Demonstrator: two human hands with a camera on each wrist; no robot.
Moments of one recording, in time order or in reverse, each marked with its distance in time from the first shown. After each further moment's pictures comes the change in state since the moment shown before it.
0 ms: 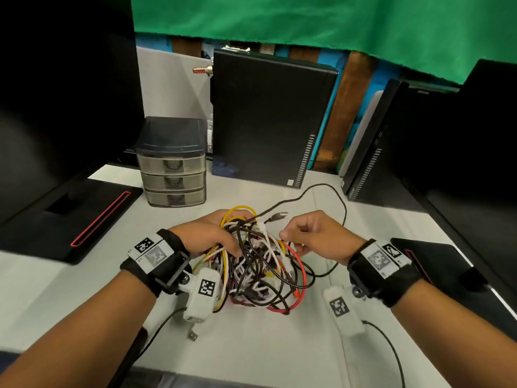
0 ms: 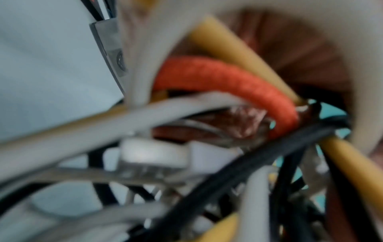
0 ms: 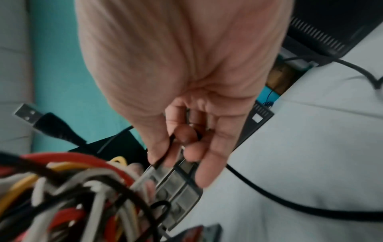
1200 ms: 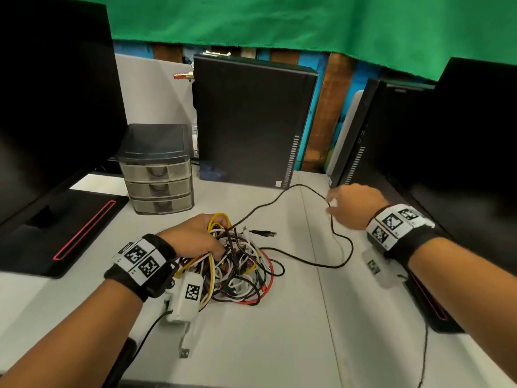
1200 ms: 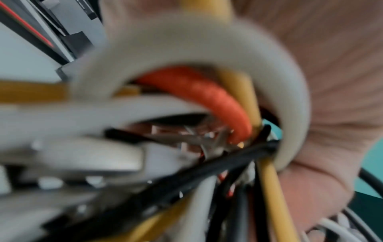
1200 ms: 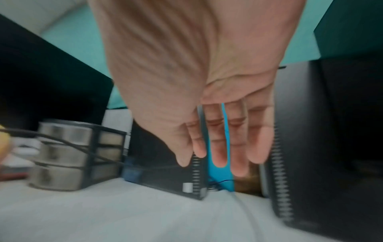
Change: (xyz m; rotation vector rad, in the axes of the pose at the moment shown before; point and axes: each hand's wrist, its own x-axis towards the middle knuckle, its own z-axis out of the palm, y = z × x) left_hand 0.008 0.000 -0.012 0.497 0.178 -0.223; right_hand 0.003 0.007 -0.095 -1.220 0.282 0.299
